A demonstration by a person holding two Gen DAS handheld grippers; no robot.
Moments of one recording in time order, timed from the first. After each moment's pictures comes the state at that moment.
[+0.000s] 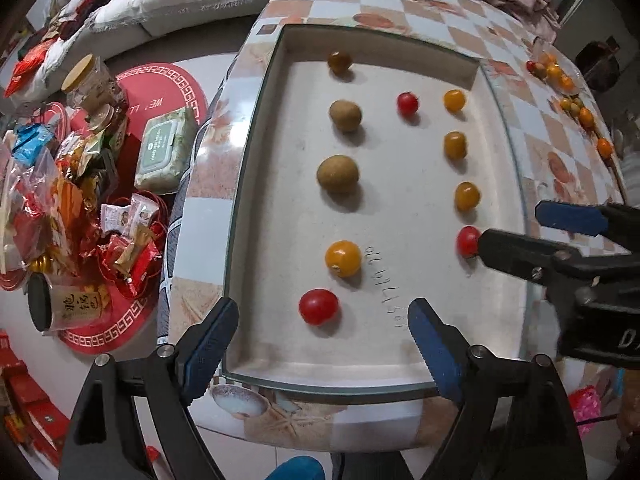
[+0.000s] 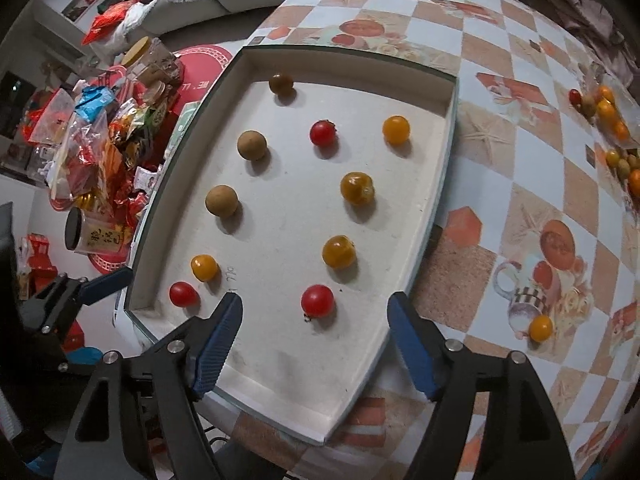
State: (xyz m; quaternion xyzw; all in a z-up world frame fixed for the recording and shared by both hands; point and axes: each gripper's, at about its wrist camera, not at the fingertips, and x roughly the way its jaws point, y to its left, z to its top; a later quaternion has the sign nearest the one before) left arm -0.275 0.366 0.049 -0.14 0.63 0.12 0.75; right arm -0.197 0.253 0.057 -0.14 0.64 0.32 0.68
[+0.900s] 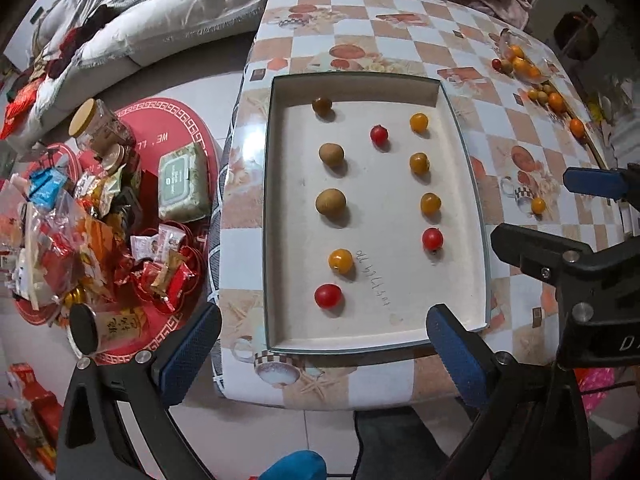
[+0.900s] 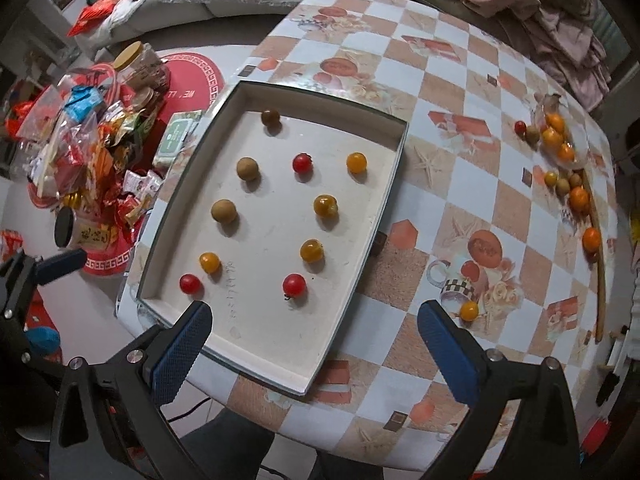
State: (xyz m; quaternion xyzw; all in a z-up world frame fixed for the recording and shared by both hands) left arm -0.276 0.361 0.121 -0.08 0.64 0.10 0.76; right arm -0.204 0.251 0.128 -0.19 0.62 0.28 0.71
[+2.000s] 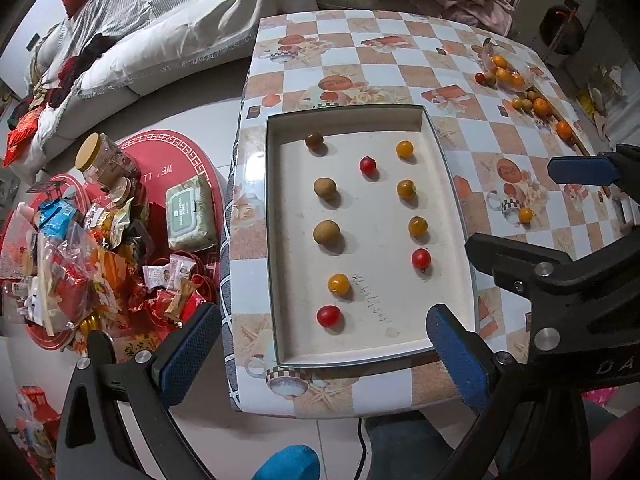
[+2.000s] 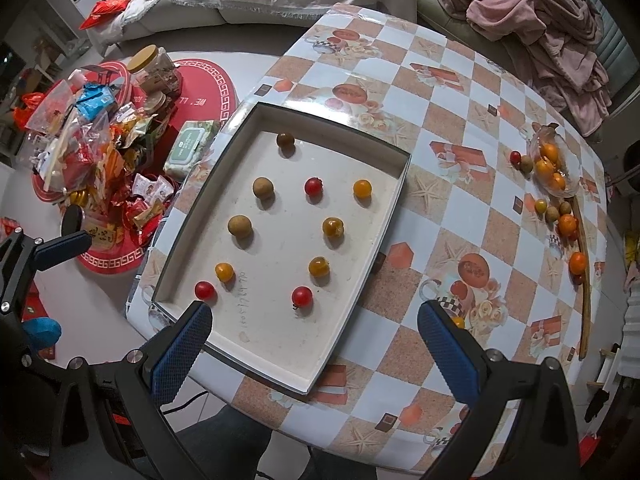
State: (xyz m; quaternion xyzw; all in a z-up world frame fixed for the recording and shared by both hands) left arm -0.269 0.353 0.148 -0.05 0.62 0.10 0.78; right arm -0.204 0.259 0.154 -0.21 0.60 0.29 0.71
